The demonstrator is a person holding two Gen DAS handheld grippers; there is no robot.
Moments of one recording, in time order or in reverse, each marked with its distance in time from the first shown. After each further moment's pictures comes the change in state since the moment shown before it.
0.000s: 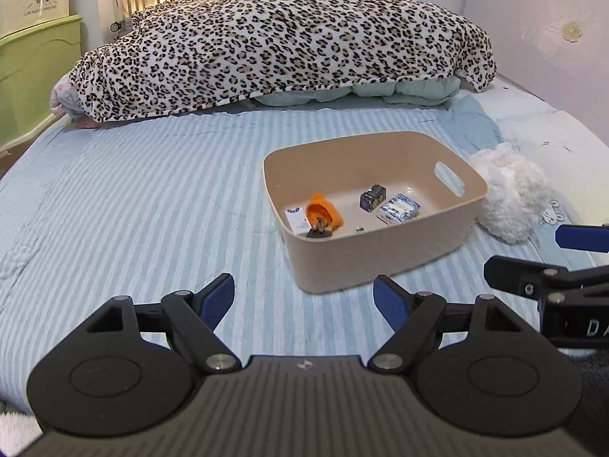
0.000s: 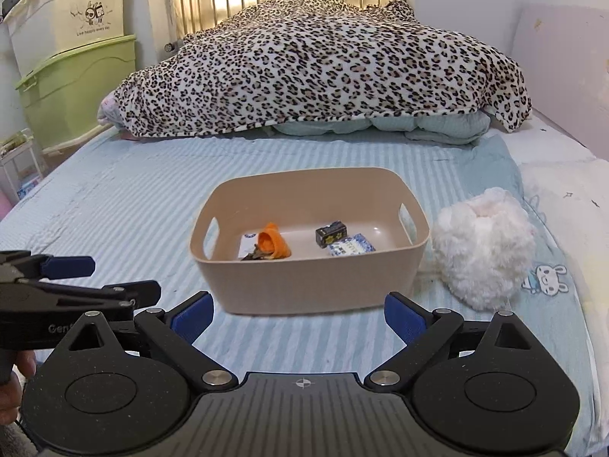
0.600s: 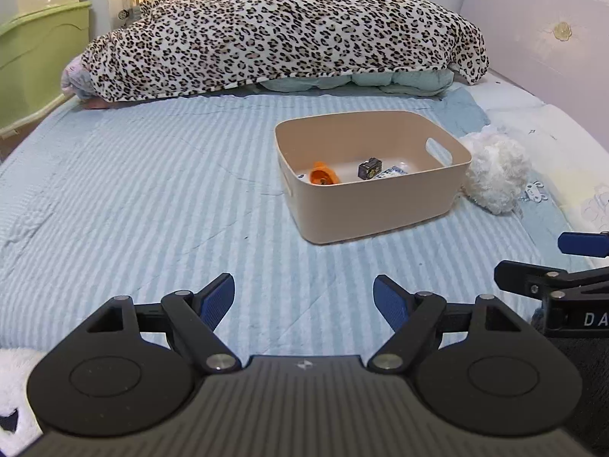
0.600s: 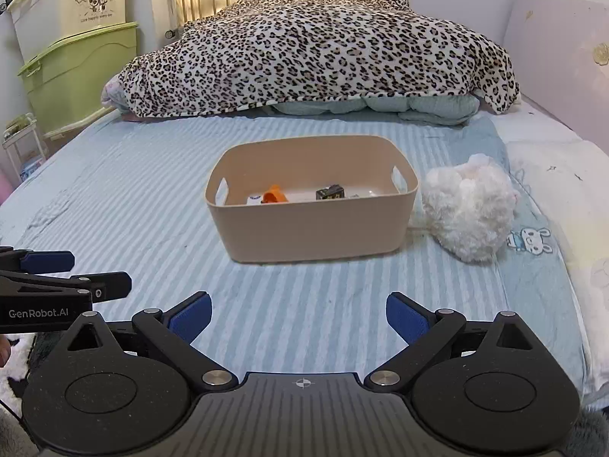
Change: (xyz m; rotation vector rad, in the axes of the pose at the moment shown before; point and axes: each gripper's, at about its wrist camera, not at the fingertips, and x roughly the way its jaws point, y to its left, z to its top) left arm -0.047 0.017 -0.050 -0.020 0.017 -0.014; right arm -0.037 0.014 -0.051 -0.002 0.039 -0.022
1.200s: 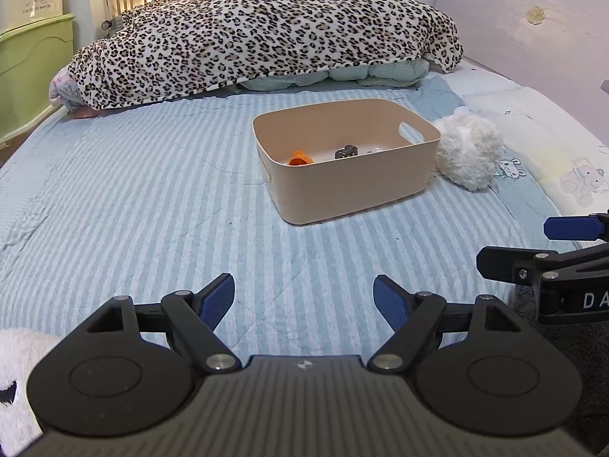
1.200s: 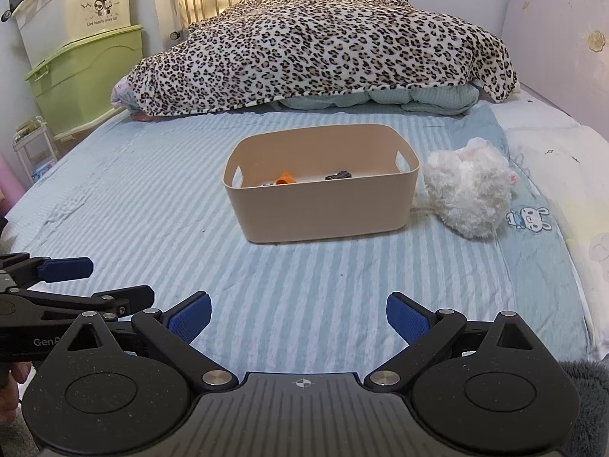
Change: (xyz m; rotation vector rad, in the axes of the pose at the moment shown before) left arm -0.026 -0.017 -0.030 0.058 -0.009 -0.039; right arm -0.031 0.005 -0.023 0.028 0.006 0.032
